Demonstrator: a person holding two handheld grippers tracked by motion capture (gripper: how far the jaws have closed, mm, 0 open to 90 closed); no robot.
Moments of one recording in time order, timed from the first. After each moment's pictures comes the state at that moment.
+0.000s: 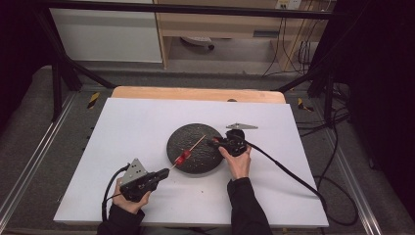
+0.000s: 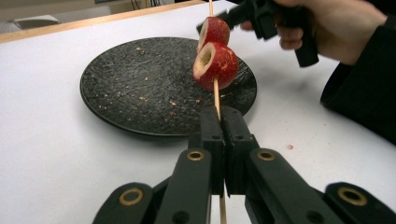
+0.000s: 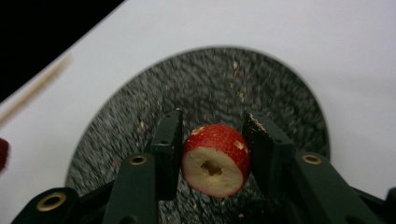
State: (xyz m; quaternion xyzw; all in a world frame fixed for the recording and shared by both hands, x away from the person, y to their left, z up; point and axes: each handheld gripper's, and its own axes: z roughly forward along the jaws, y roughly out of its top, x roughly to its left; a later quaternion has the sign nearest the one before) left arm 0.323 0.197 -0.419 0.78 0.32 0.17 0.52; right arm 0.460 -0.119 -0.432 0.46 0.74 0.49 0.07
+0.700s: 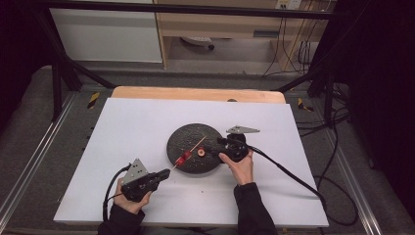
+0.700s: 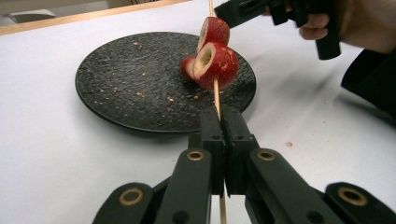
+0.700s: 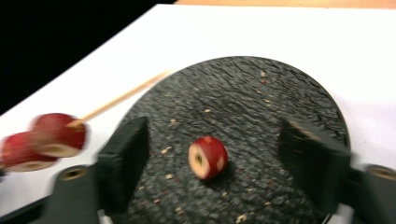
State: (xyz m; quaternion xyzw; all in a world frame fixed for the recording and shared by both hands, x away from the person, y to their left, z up) left arm 0.322 0.194 -0.421 0.78 0.32 0.16 0.51; right arm 0.434 -0.122 -0.411 0.42 0.75 0.51 0.07
